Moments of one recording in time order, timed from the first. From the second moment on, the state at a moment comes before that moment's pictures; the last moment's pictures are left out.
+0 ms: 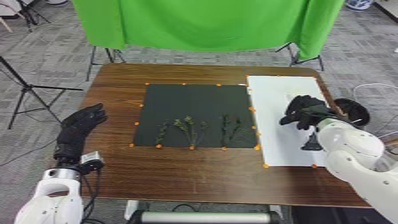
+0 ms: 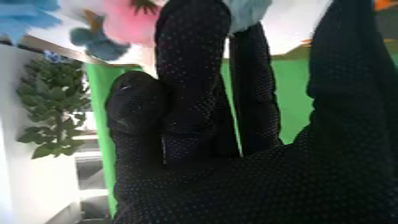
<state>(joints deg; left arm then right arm) 116.9 -63.3 -97.5 -107.8 61.1 9.0 13.2 -81.4 -32.1 59.6 -103.5 -116.5 -3.5 28.3</state>
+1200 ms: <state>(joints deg) 116.7 -58.9 -101.5 -101.7 57.9 15.9 13.2 -44.0 -49.1 20.1 -100.0 -109.9 9.5 14.3</state>
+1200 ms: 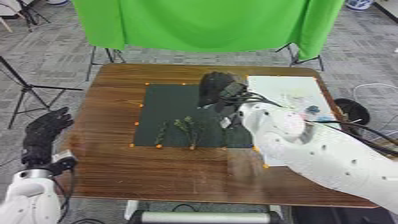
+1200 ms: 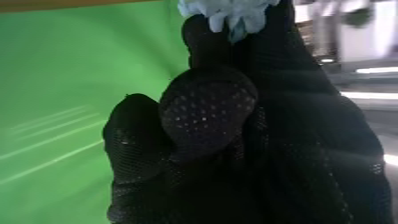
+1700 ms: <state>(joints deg) 110.2 -58.9 -94.3 -100.3 59.0 12.5 13.9 -40.5 -70.3 12.4 -89.1 -110.2 6.7 11.7</state>
